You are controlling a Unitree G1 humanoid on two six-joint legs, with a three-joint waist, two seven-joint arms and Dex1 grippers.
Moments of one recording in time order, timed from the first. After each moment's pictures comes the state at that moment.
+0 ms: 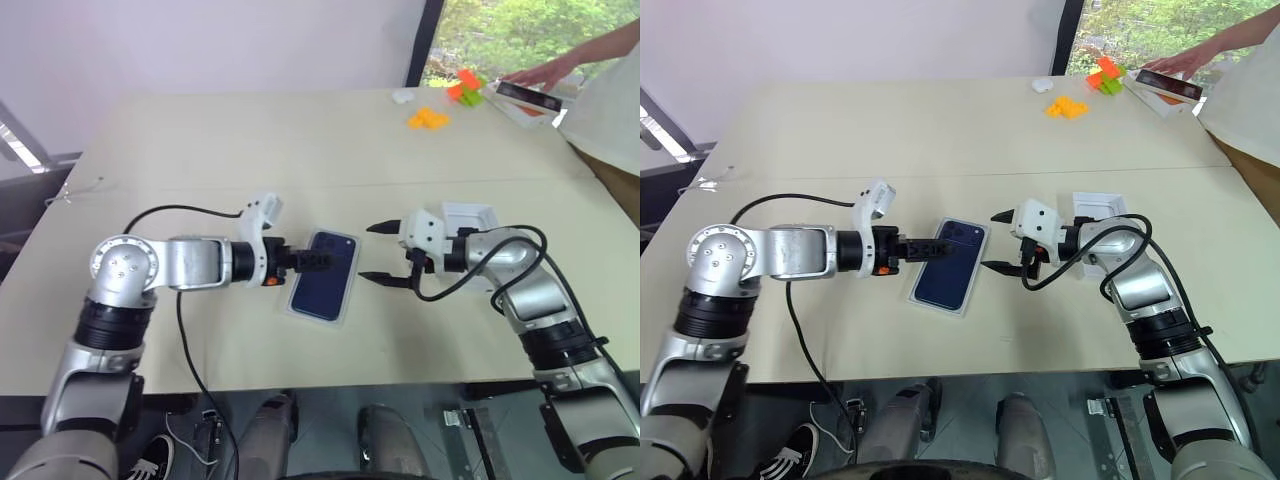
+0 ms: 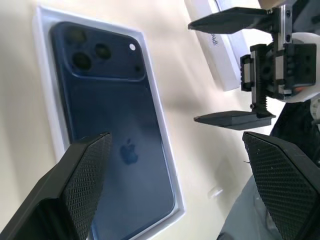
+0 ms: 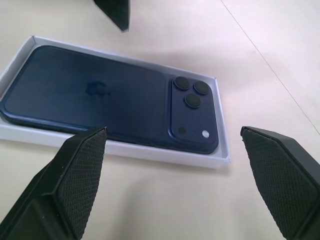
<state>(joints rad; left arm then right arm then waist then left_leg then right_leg) -0.65 0.65 -0.07 -0.10 -1.83 1.26 0.39 -0.53 -0.63 0.17 0.09 0.14 0.13 1.10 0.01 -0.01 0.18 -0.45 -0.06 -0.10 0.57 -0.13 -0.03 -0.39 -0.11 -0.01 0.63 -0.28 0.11</state>
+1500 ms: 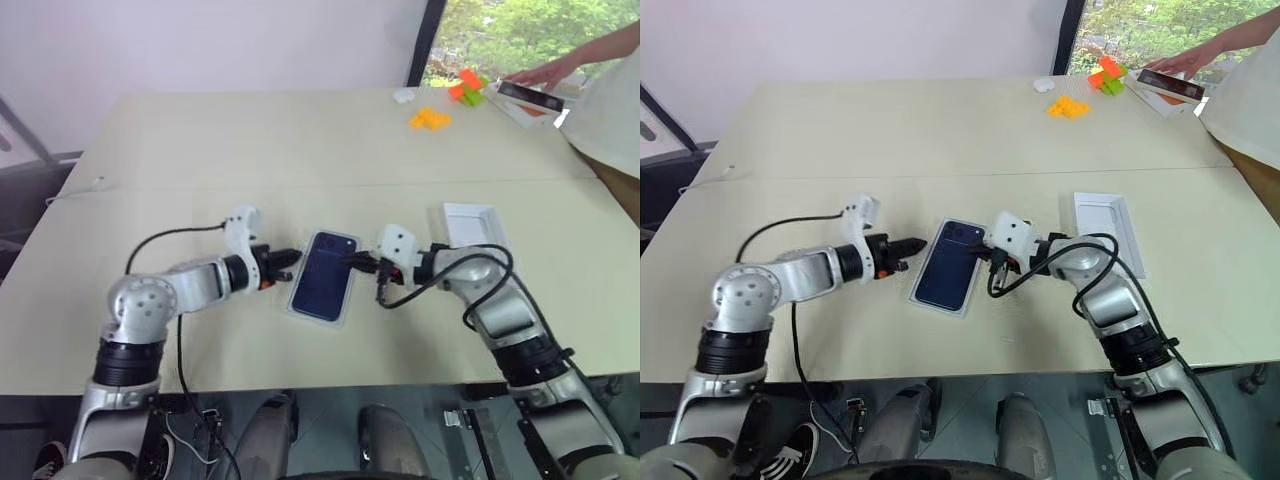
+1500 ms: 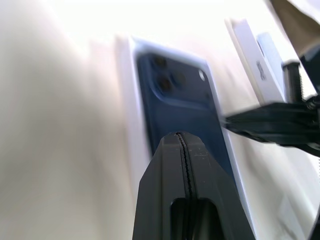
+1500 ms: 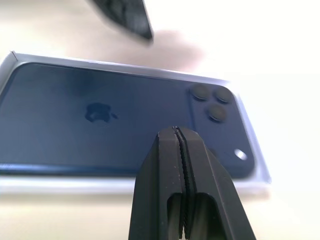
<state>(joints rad) -0.48 0.49 0.10 -0.18 -1.18 1.15 0.01 -0.47 -0.55 0.21 -0.01 0.11 0.27 0.96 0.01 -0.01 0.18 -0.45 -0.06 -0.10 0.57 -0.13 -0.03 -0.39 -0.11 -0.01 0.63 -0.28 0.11</state>
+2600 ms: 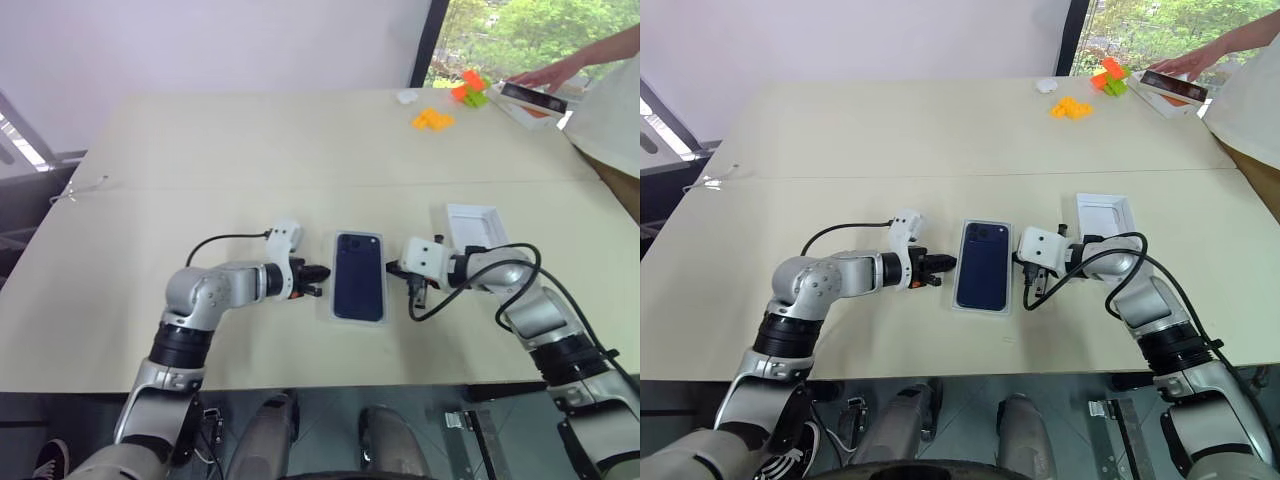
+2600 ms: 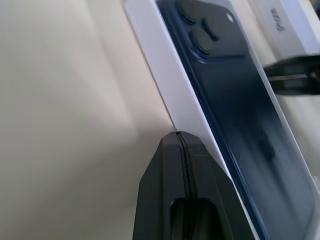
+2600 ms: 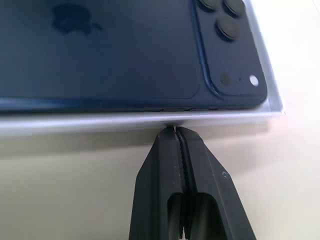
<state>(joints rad) -0.58 0.22 -0.10 0.03 -0.73 1.16 -0.30 -0.45 -0.71 0.23 0.12 -0.07 0.10 0.97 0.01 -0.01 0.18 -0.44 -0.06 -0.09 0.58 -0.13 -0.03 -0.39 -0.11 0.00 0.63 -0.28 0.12</state>
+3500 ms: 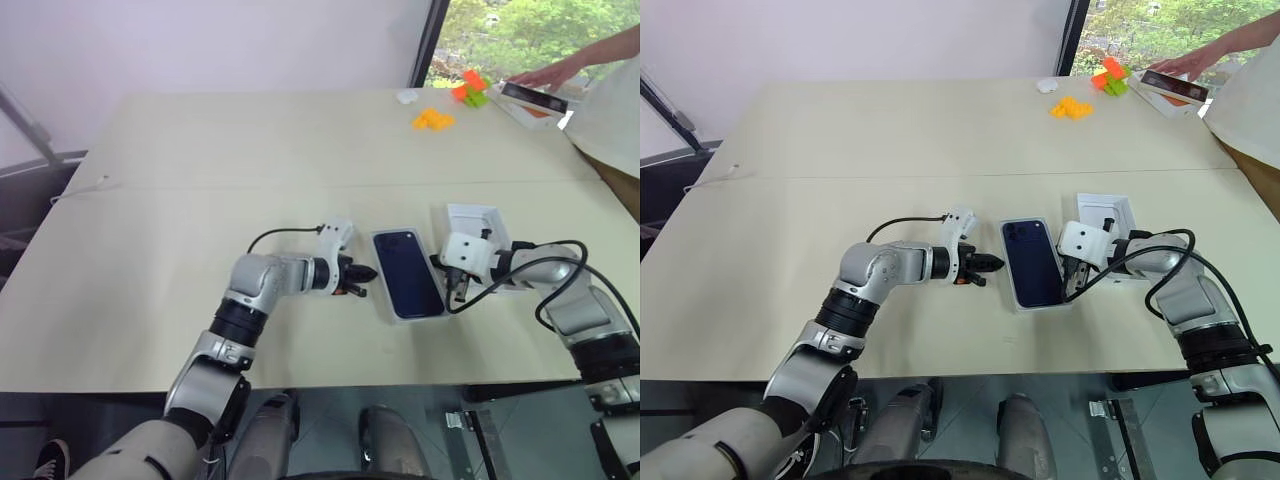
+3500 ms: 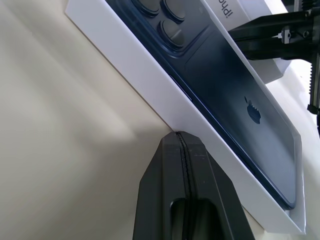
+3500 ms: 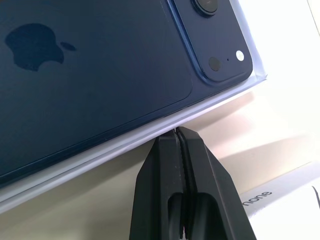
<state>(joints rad) -0.72 0.03 -0.18 0.28 -0.48 1.04 -0.51 -0.43 -0.83 0.14 0.22 -0.11 0.02 0.98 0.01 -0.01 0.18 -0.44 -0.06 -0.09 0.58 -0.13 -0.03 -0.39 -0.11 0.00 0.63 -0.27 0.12</state>
